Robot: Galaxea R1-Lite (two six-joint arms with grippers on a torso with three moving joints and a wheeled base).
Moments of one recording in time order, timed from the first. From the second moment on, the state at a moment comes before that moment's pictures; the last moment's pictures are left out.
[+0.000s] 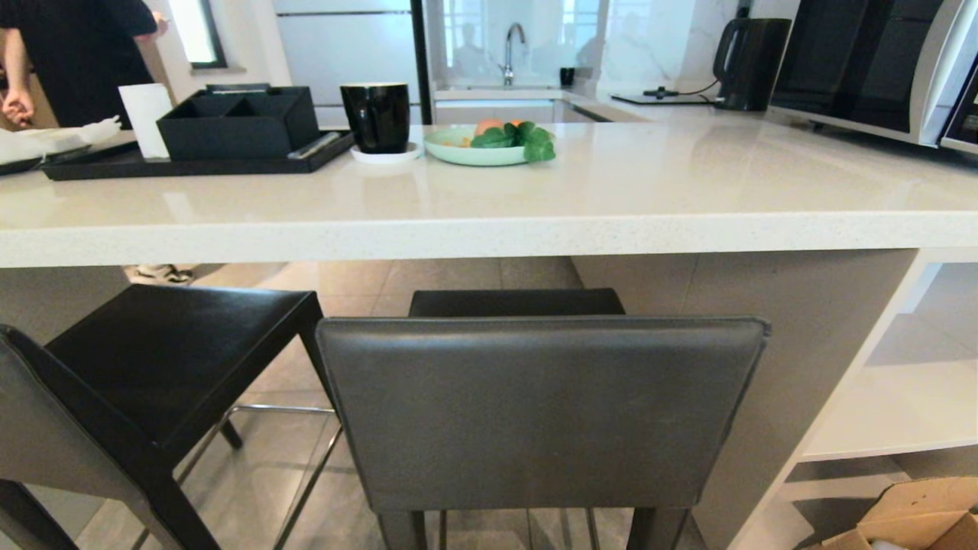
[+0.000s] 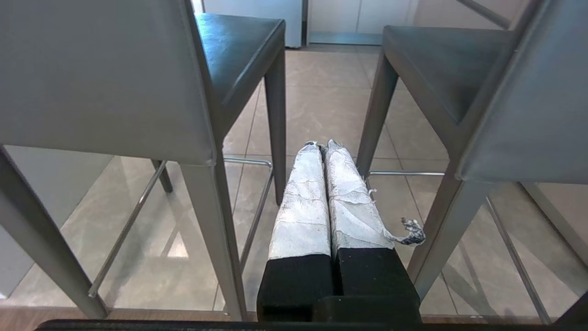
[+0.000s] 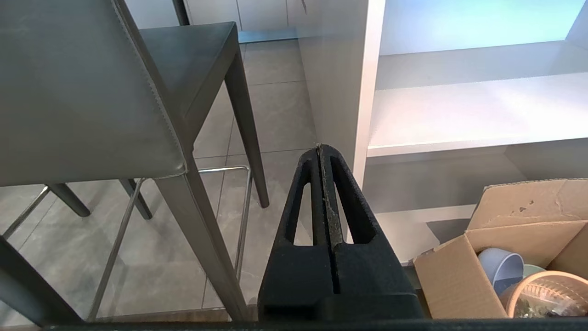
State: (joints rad) left arm 0.00 0.00 0.00 -0.01 0.00 -0.02; right arm 0.00 0.00 0.00 0.00 -0.01 0.04
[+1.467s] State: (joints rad) left arm 0.00 0.00 0.00 -0.01 0.00 -0.02; right arm 0.00 0.00 0.00 0.00 -0.01 0.04
